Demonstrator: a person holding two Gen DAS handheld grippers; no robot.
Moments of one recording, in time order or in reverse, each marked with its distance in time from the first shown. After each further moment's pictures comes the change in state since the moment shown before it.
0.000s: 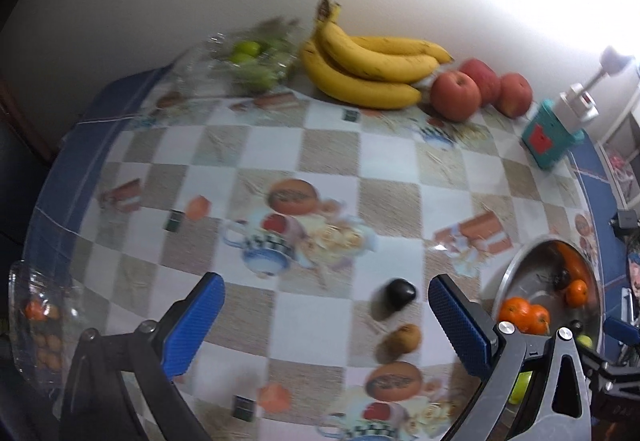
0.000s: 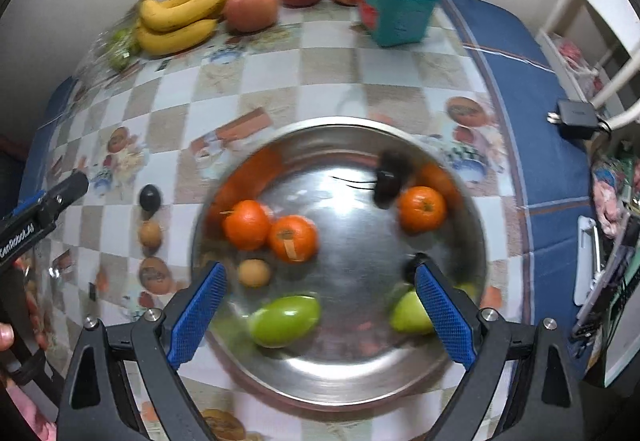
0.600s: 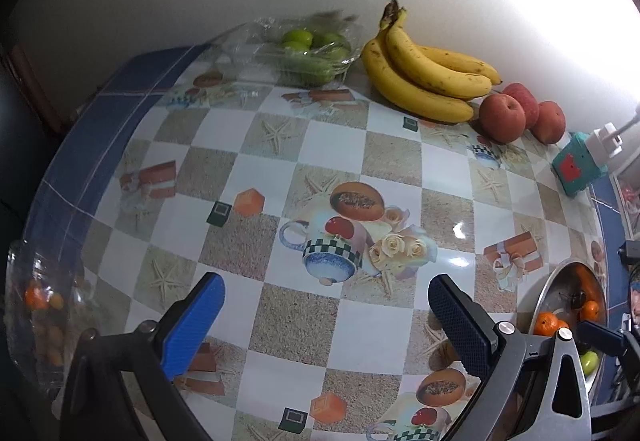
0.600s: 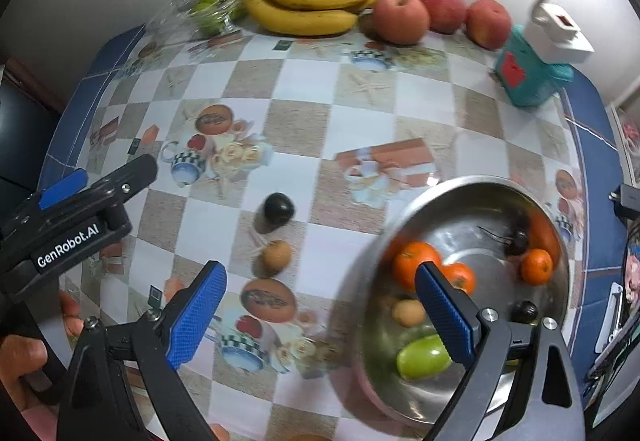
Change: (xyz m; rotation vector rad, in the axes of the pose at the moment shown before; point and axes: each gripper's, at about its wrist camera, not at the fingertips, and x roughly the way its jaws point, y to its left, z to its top) left arm 0.013 0.058 0.000 -0.095 0.022 0.001; right arm 0.015 0.128 0.023 -0.177 0.020 0.056
